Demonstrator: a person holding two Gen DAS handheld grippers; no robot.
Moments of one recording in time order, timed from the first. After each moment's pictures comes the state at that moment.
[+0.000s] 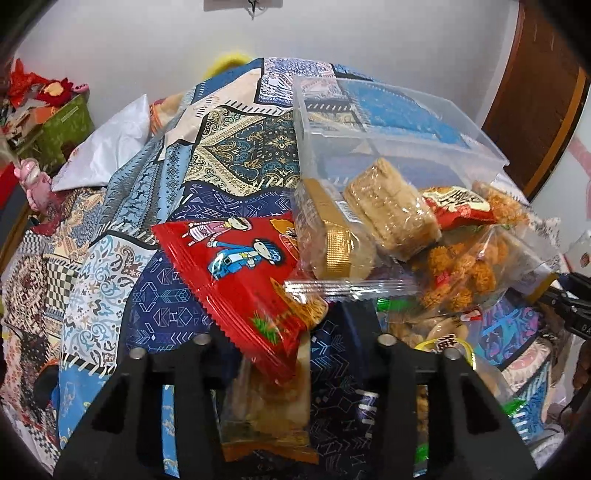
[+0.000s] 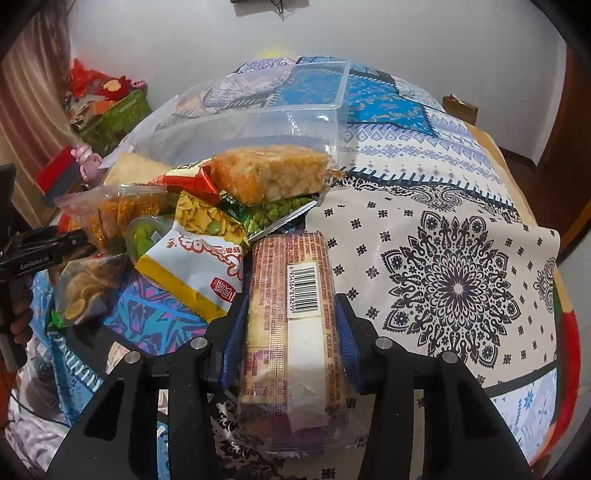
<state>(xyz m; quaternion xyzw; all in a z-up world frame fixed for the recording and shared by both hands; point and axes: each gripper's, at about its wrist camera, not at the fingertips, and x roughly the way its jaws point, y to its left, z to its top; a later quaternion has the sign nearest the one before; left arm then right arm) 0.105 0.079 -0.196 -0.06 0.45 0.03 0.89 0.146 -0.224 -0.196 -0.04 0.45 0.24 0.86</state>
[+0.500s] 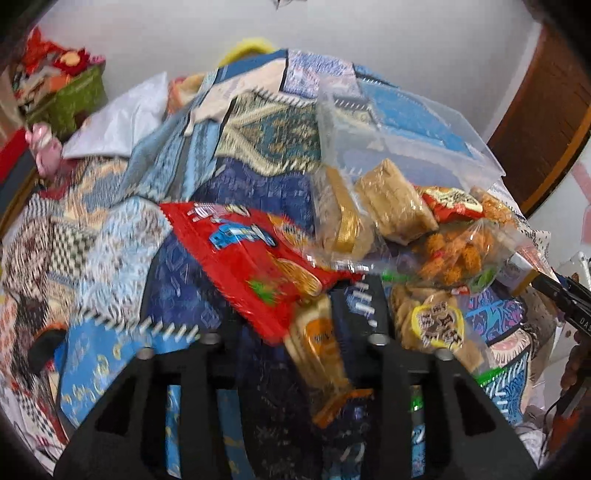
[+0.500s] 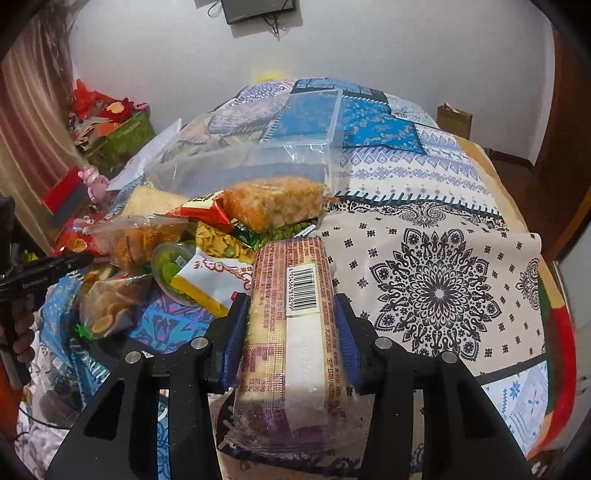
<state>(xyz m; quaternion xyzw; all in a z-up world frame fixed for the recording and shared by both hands) 0.074 0.096 -0.187 -0.11 0.48 0.04 0.87 0.135 -0.232 -0.176 -0.02 0.42 0.24 0.87</state>
